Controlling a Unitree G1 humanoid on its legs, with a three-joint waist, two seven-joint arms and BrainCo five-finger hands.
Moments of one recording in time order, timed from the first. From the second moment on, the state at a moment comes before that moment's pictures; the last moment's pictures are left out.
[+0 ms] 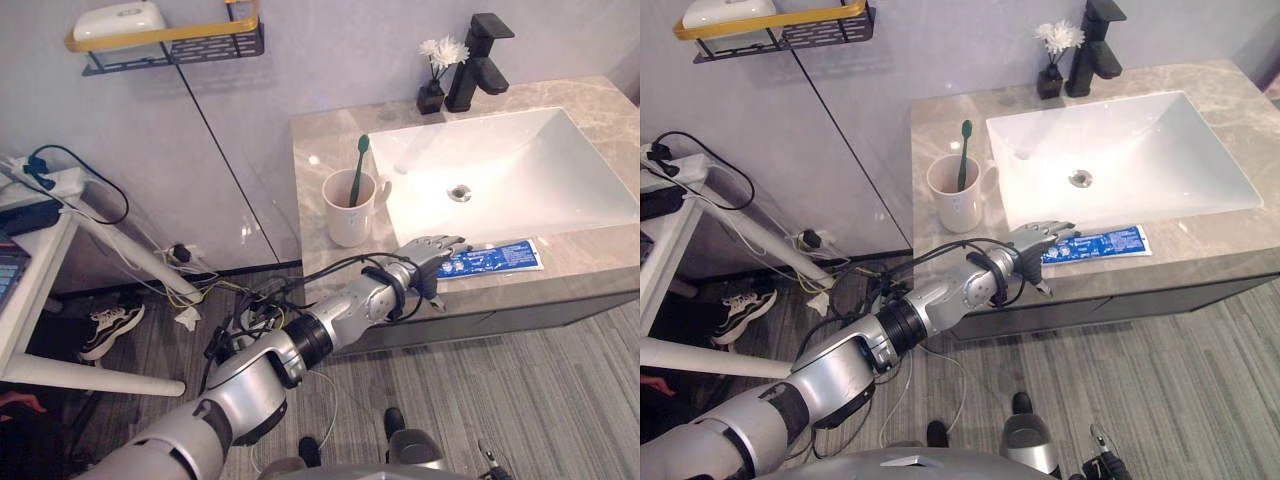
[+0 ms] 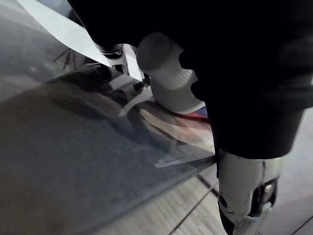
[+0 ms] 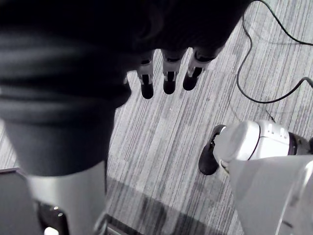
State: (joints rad) left arm -0.81 -0.03 -0.84 0.63 0.60 -0.05 0.08; right arm 0.02 -0.08 -0.83 1.18 0.34 -0.03 -0.06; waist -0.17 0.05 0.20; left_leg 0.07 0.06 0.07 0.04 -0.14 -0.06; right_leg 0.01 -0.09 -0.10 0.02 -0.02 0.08
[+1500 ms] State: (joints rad) left arm -0.74 0.08 -0.68 0.10 0.36 -0.04 0.15; right arm 0.13 -0.07 -0.71 1.18 0.34 -0.03 -0.04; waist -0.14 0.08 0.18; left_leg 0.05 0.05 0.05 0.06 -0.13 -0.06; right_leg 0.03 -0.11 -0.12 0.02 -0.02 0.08
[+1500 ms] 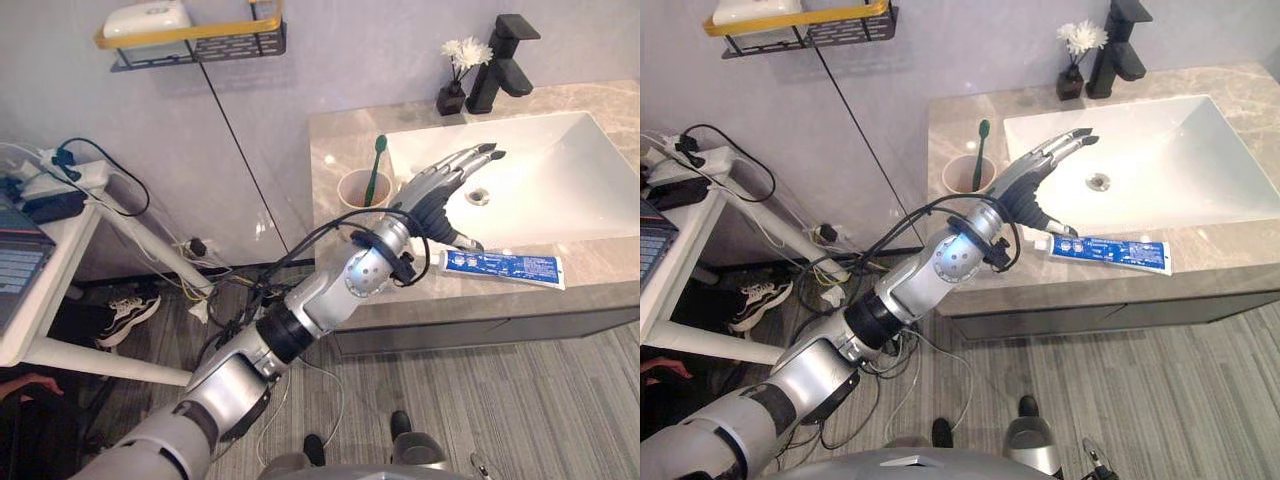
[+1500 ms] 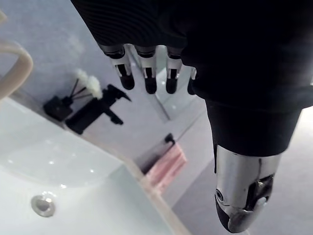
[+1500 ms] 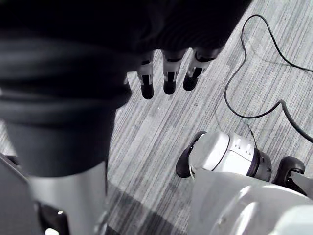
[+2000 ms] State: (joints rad) left arm -0.43 0.19 -0.69 -0.28 0.21 -0.13 0.13; right arm 0.20 -0.07 -0.65 1.18 0.34 -0.04 -0.03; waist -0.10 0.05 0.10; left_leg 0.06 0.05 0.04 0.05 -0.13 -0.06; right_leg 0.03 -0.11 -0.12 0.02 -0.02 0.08
